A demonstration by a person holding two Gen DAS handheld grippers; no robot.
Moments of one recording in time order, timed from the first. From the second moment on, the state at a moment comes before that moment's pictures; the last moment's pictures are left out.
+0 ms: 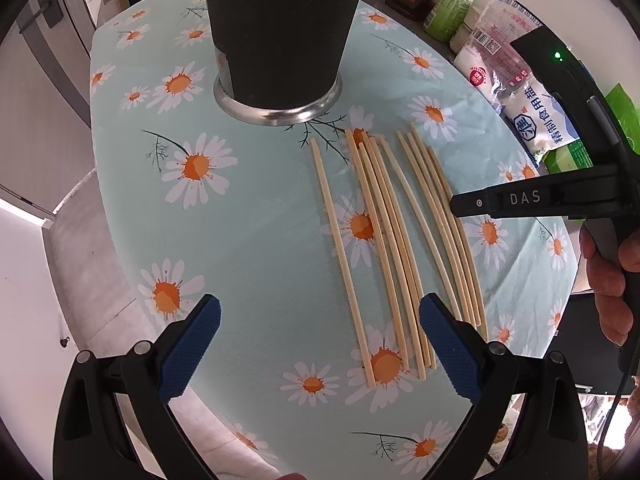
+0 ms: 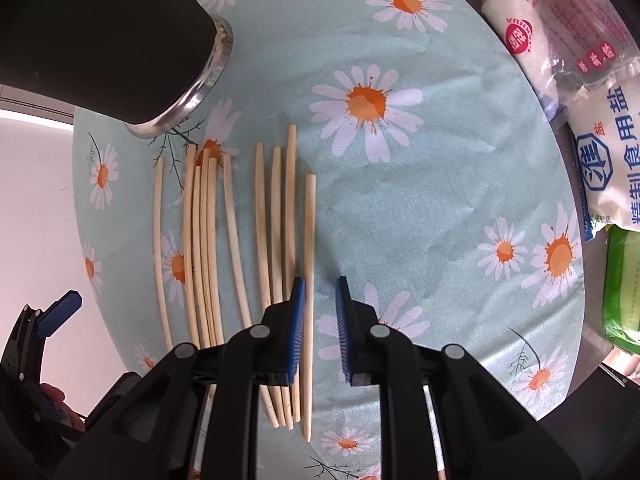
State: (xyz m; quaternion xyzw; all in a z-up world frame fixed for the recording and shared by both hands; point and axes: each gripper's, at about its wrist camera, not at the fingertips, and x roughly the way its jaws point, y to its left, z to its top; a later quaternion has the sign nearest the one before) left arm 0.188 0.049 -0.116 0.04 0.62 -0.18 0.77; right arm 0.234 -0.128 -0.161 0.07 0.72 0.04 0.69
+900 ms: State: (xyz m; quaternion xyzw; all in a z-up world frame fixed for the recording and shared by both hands) left arm 0.223 0.043 -0.134 0.00 0.68 -0.15 0.72; right arm 0.232 -0.122 -0.174 0.08 0.73 0.06 0.68
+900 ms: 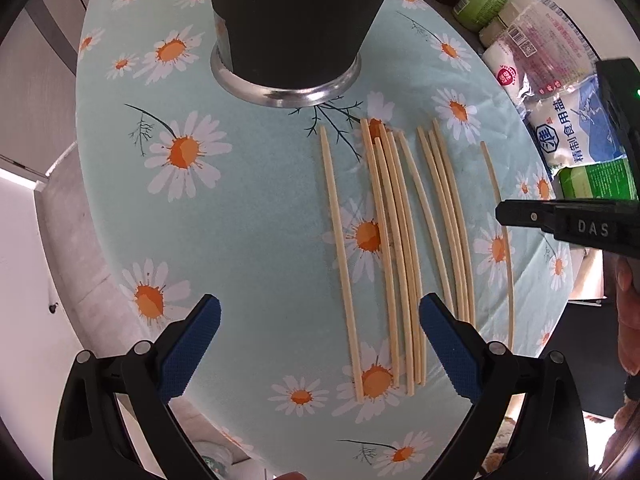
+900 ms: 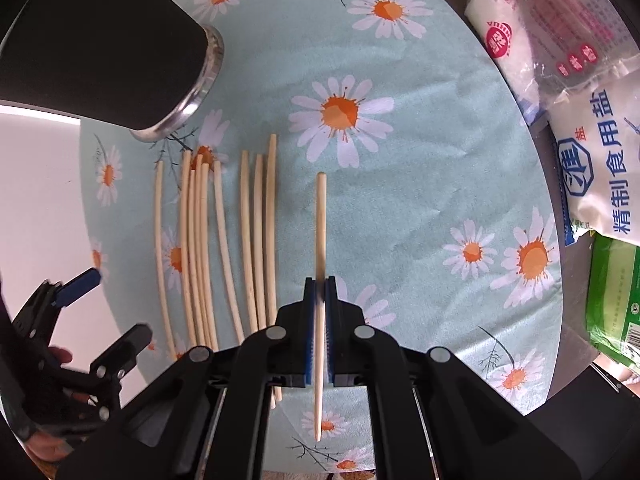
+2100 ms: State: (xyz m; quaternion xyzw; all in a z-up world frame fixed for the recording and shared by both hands) left arm 0.268 -0.028 -0.163 0.03 0.73 -0.03 0.68; right arm 0.256 -0.174 -0.136 0.11 0.71 0.21 0.67
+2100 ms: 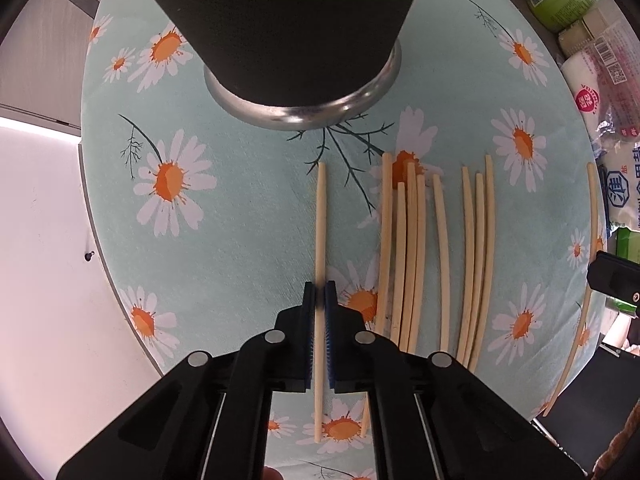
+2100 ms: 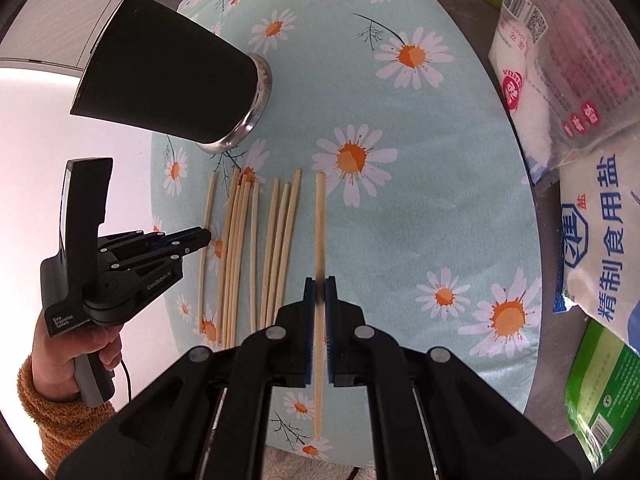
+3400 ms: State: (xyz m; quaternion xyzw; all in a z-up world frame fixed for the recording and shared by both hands) left arm 0.205 0.054 0.118 -0.12 0.21 -0.13 0.96; right arm 0.273 -0.122 0.072 0.11 0.28 0.42 0.86
